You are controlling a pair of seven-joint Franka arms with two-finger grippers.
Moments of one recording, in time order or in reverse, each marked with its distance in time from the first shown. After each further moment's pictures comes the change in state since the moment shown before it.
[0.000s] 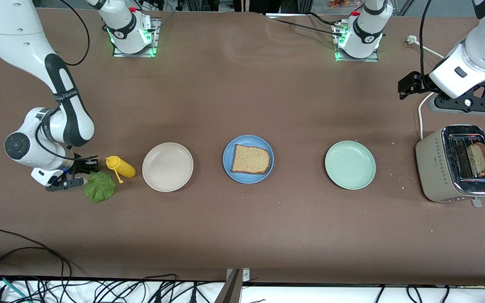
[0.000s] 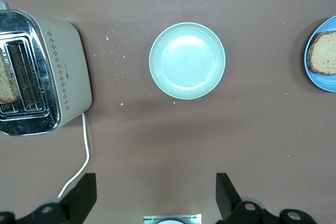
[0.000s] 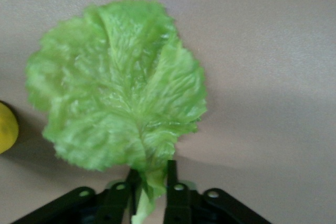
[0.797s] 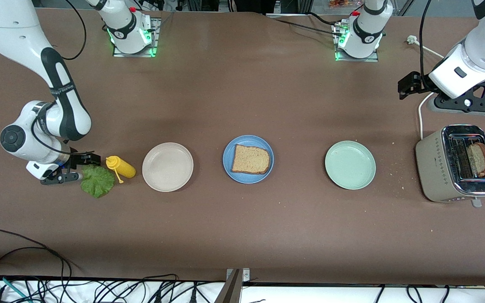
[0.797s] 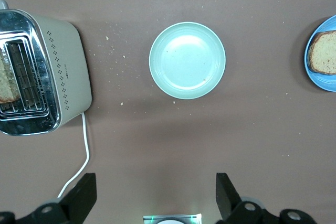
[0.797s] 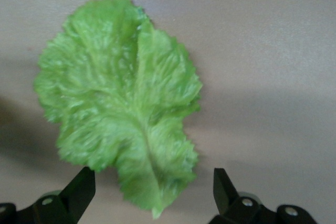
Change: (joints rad) left arm 0.000 0.000 0.000 -0.002 0.000 0.000 0.000; right arm 0.002 -0.038 -0.027 -0.073 0.000 0.039 0.021
